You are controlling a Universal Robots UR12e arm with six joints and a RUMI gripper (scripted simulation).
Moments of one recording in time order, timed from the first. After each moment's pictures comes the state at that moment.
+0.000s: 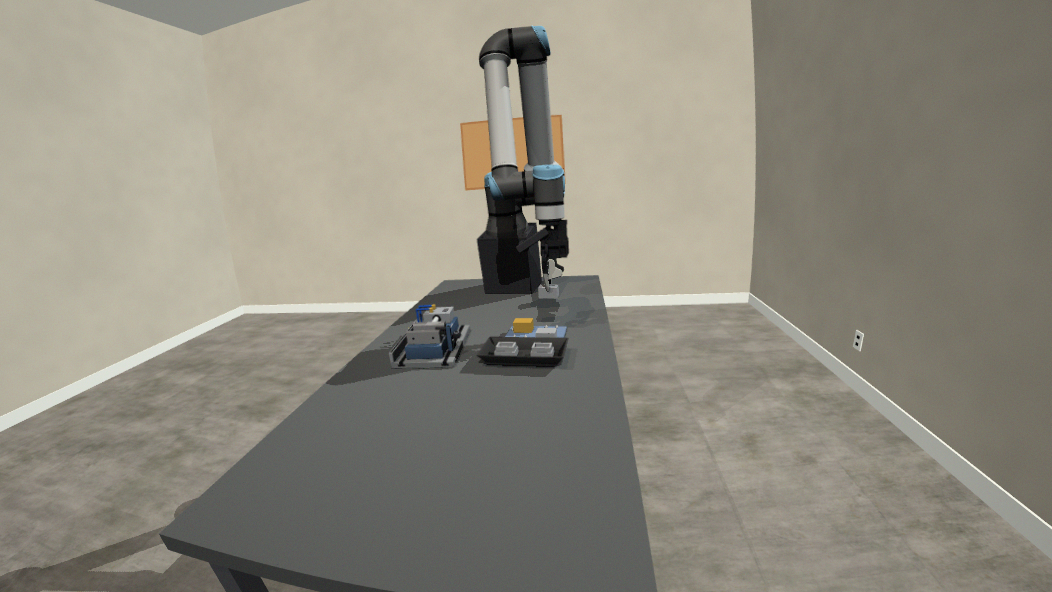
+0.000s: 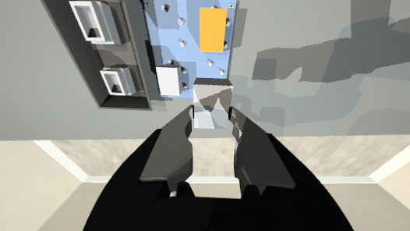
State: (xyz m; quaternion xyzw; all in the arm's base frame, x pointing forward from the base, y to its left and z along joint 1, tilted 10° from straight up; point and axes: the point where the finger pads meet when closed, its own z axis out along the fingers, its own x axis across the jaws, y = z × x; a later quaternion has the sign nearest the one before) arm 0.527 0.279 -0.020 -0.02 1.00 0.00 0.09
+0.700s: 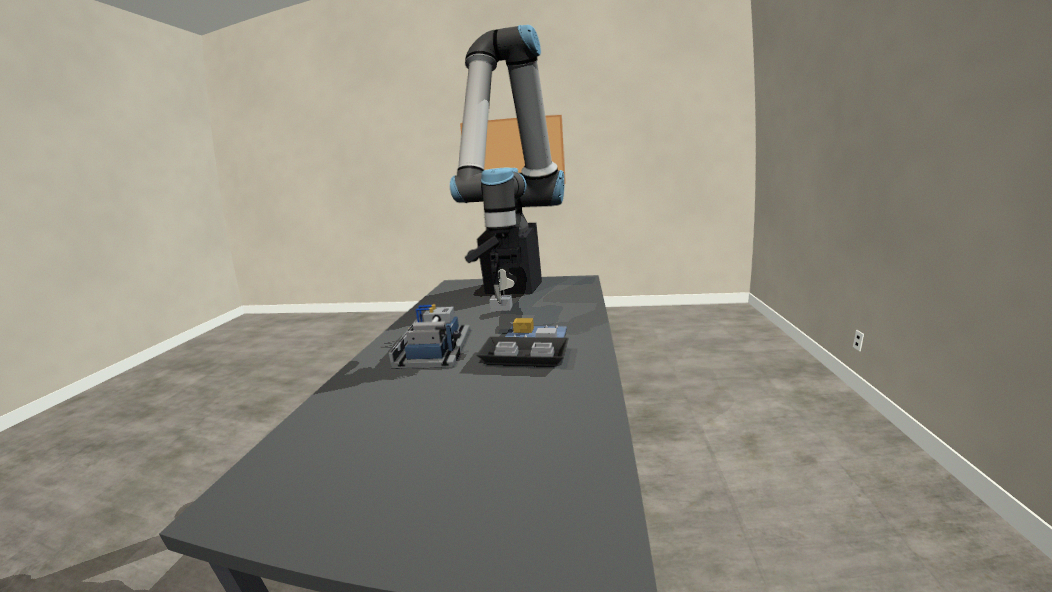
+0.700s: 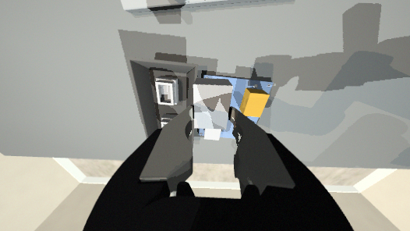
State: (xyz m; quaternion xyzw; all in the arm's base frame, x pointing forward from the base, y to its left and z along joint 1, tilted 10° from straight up) arm 0.647 0.155 -0.002 -0.06 0.99 -0.01 0.09
